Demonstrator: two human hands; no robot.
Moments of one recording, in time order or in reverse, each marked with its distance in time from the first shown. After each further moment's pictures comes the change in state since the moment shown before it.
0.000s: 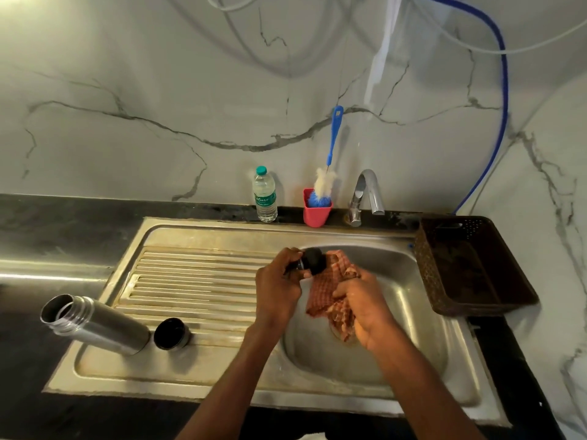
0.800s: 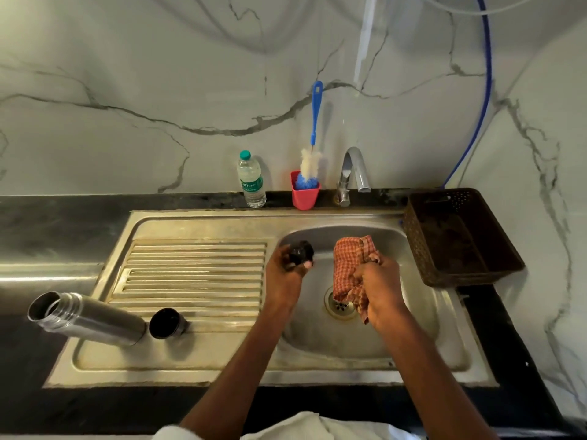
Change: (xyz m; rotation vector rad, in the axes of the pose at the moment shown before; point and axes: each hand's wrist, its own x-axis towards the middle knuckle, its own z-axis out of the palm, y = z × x) left_hand -0.016 0.001 0.026 -0.354 -0.105 -0.395; right_hand 0.008 0.007 -0.041 0.009 0.285 -0.051
